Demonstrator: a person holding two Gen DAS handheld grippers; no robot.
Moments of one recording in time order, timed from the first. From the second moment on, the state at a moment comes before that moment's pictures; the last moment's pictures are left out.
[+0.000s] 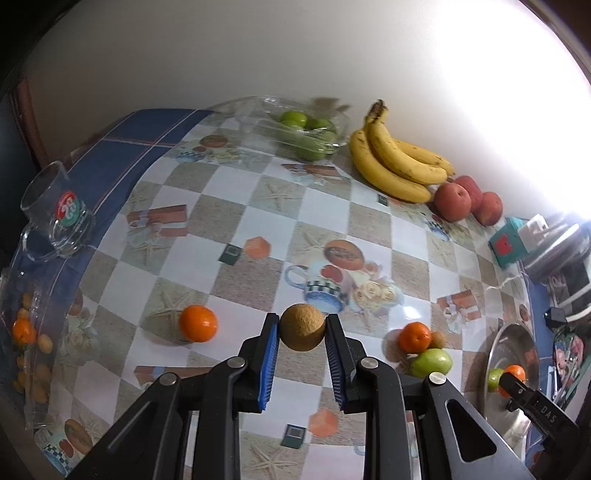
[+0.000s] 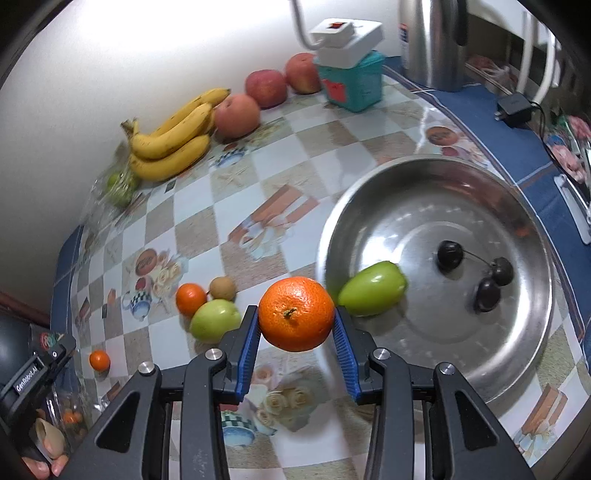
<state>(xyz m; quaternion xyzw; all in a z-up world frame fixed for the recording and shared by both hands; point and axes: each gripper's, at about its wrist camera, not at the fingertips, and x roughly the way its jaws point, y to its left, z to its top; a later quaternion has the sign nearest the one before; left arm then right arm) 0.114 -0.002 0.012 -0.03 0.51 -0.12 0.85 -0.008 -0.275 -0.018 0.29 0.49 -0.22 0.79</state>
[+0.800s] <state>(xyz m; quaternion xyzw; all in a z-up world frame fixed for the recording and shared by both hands) 0.064 -0.120 0.021 0.08 0.49 -0.20 0.84 -0.062 -0.349 -0.011 0.35 0.44 -0.29 0.77</state>
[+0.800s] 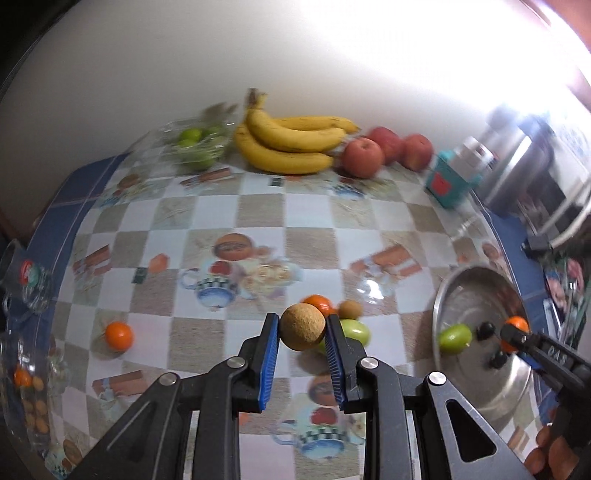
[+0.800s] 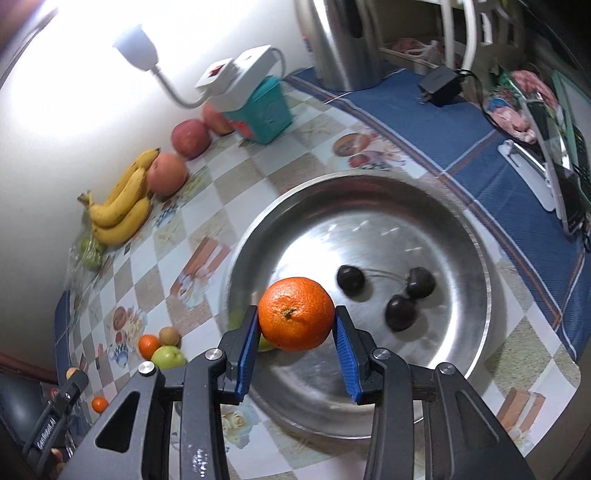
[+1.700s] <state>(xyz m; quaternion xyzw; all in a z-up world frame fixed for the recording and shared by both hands) -0.008 -0.263 -0.029 0.19 0.51 -0.35 0.76 -0.093 -0.377 -0.034 0.41 0.45 -0.29 0.74</state>
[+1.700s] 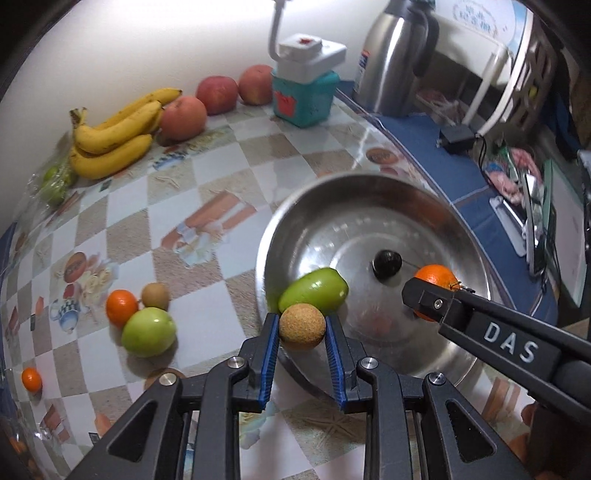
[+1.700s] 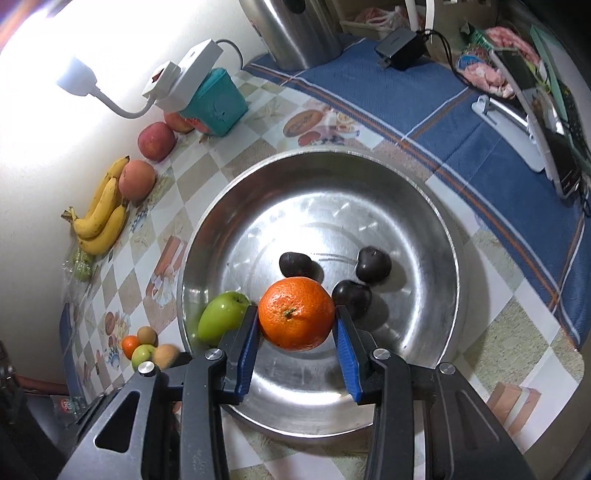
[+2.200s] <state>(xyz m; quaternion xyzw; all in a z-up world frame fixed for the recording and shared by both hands) -0.025 -0.288 -0.056 0.25 0.51 -0.36 0.74 -0.103 -0.373 -0.055 0.43 0.47 -0.27 0.72</state>
